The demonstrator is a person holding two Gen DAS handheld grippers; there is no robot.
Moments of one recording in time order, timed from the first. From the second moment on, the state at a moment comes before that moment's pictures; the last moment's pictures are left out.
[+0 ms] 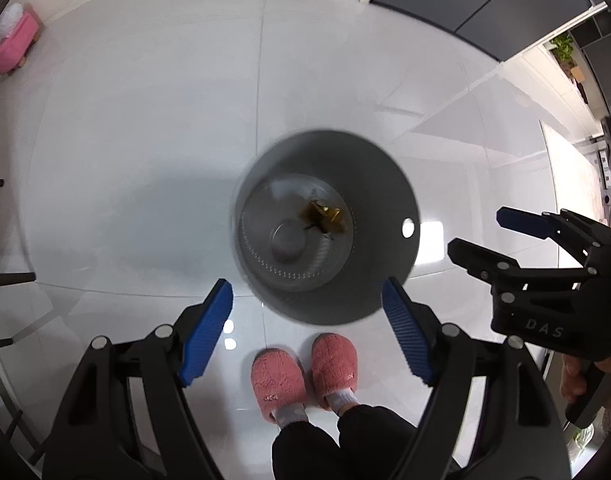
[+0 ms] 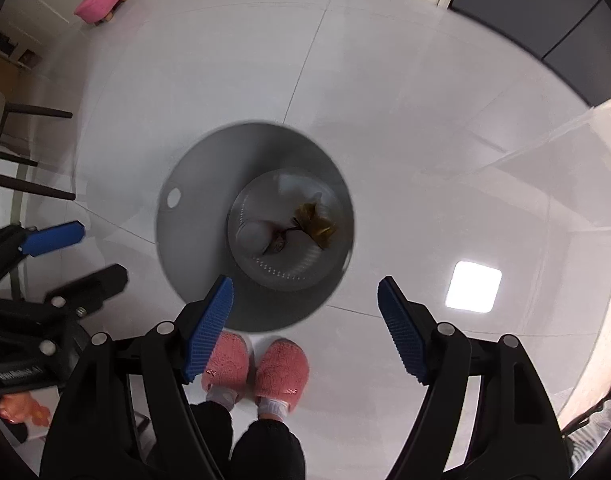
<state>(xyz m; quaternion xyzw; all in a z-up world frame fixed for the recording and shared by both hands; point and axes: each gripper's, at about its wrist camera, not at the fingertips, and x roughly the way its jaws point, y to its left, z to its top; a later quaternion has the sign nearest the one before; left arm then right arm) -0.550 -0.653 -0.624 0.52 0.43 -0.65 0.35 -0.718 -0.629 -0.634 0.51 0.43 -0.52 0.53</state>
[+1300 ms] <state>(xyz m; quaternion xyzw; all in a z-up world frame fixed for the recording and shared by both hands) -0.214 -0.298 -0.212 0.17 0.51 -0.30 0.79 -0.296 -0.446 -0.177 0.09 0.48 -0.09 0.87</state>
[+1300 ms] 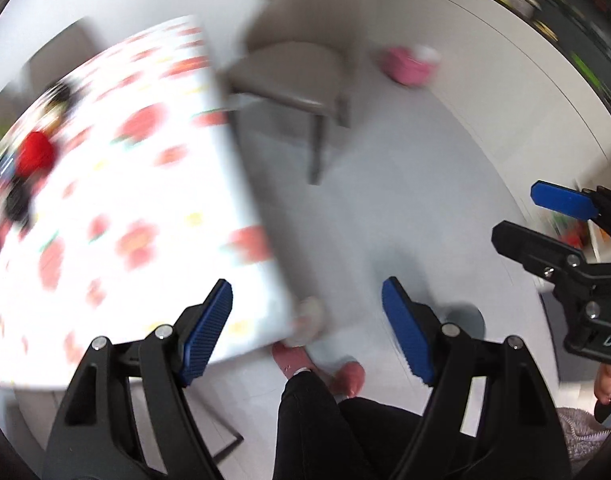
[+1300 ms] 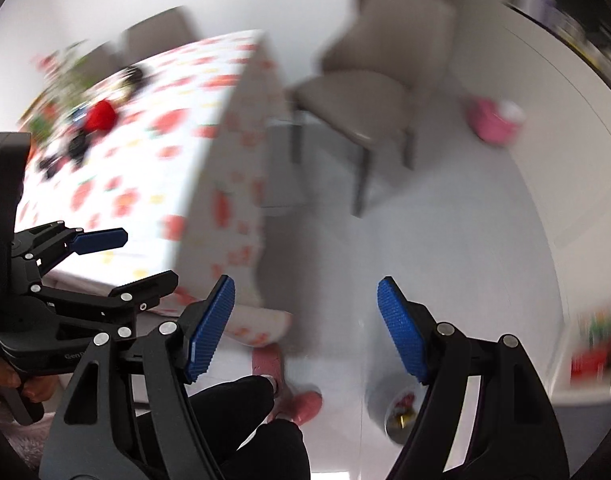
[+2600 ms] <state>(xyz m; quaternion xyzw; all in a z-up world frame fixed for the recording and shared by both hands) 0.166 -0.036 -0.257 0.02 0.53 -0.09 0.84 0.182 -0.178 -0.238 -0.04 0.53 0.13 0.84</state>
